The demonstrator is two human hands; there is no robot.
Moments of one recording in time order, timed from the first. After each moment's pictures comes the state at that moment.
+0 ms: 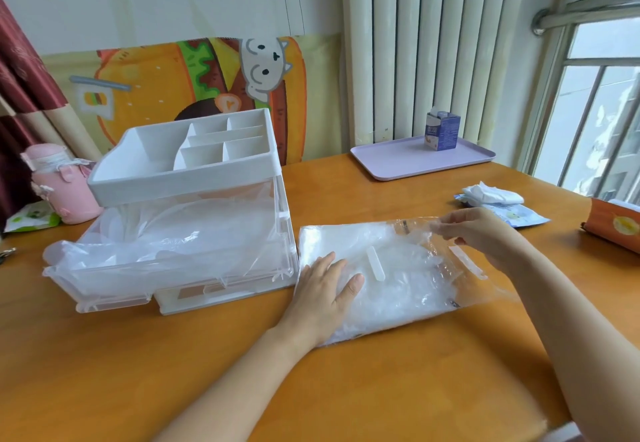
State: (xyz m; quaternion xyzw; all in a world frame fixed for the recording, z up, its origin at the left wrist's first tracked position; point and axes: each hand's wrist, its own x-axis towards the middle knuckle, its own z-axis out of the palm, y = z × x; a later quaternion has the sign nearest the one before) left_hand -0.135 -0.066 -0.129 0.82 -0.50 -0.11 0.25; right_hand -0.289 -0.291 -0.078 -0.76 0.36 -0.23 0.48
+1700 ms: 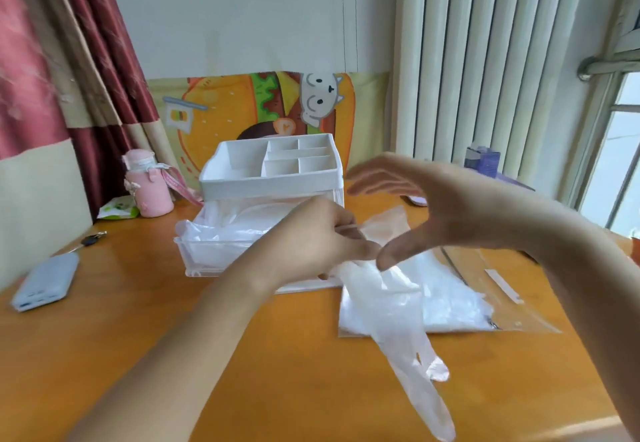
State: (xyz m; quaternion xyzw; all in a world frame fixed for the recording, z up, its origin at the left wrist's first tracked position) left_hand -0.175 0.043 0.044 0.78 -0.49 -0.11 0.38; right_hand -0.292 -0.102 0.074 -0.96 -0.06 -0.15 0.24
